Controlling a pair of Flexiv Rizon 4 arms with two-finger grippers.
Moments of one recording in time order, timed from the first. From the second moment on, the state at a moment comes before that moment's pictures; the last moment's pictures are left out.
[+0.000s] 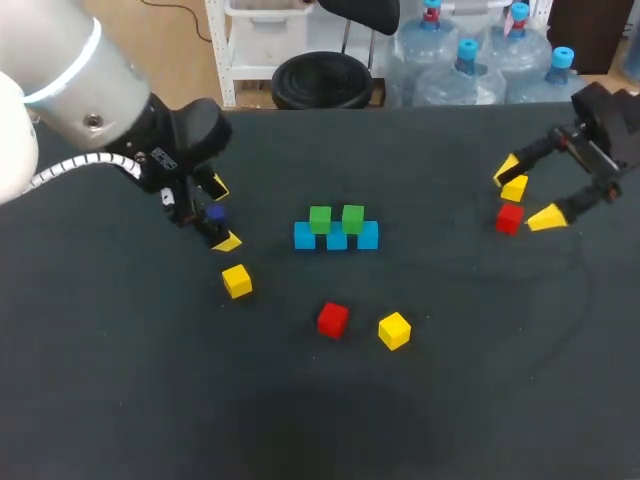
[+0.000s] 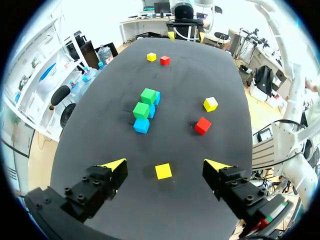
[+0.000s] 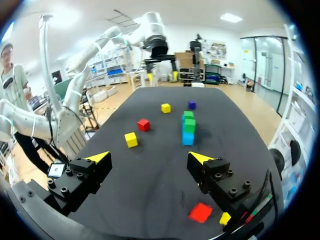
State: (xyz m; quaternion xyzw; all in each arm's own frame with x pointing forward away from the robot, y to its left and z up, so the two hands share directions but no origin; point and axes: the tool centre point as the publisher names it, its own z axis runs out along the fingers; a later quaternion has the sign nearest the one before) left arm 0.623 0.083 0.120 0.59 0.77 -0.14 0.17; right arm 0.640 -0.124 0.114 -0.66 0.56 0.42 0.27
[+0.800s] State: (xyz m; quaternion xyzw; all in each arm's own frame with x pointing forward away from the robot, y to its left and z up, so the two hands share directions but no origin) left arm 0.623 0.083 0.120 0.59 0.77 -0.14 0.18; right arm 0.553 -0.056 0.075 -0.68 0.53 0.42 0.29
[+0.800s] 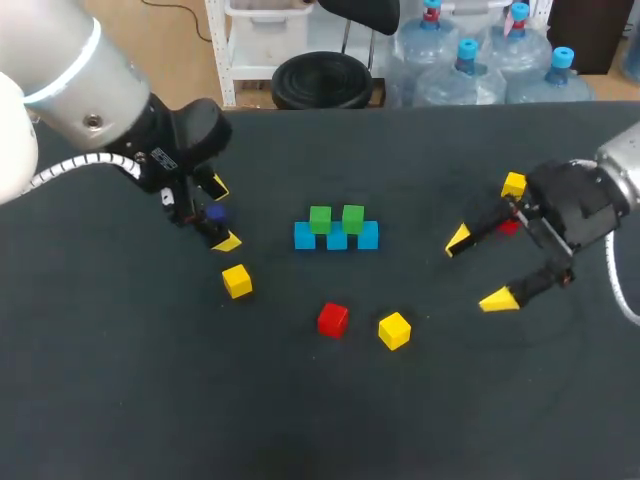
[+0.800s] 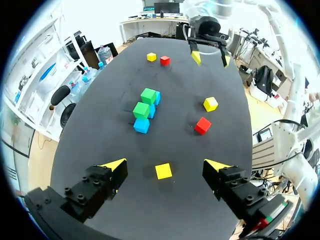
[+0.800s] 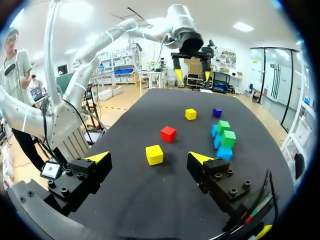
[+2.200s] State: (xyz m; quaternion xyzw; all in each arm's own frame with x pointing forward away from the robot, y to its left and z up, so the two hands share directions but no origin) left arm 0.623 0.083 0.120 0.59 0.77 -0.14 0.18; right arm 0.533 0.003 0.020 -0.70 0.44 0.50 0.26
